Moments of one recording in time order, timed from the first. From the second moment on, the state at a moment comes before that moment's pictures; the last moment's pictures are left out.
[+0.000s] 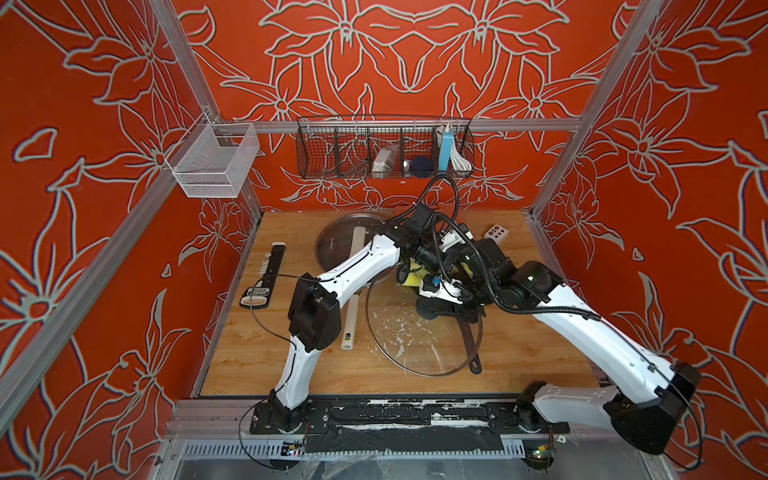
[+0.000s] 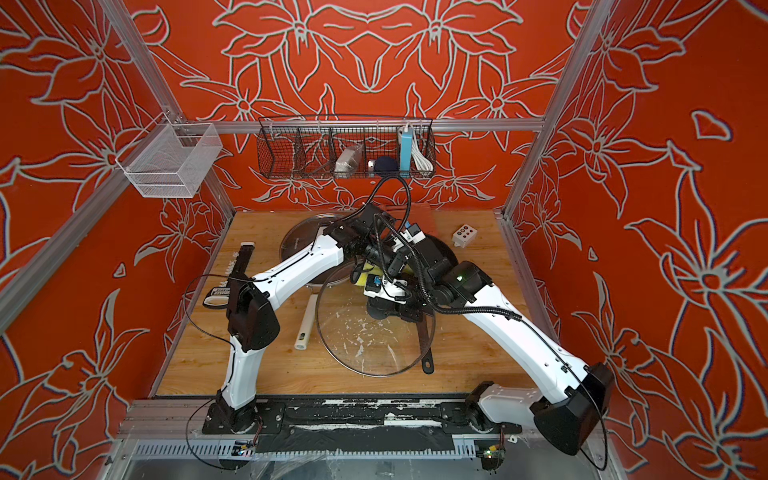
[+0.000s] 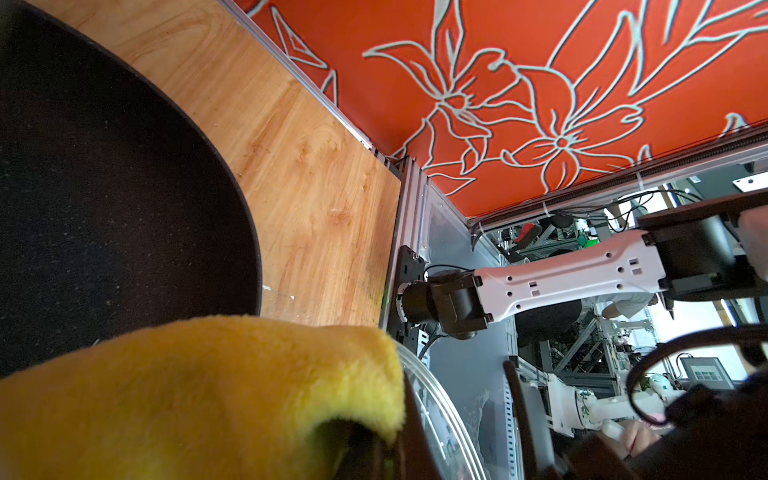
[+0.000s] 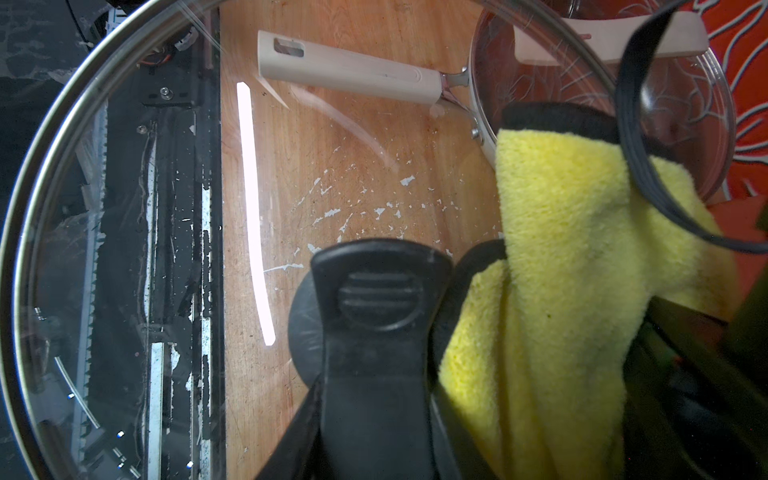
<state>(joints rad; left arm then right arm) -0.68 2.07 1.99 -0.78 0.97 -0.16 0.70 1.24 1.29 -1.03 -0.40 -0.73</state>
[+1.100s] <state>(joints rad) -0.57 1.99 2.03 -0.92 0.87 -0.10 0.70 1.22 1.29 -1.03 -0.35 -0.77</state>
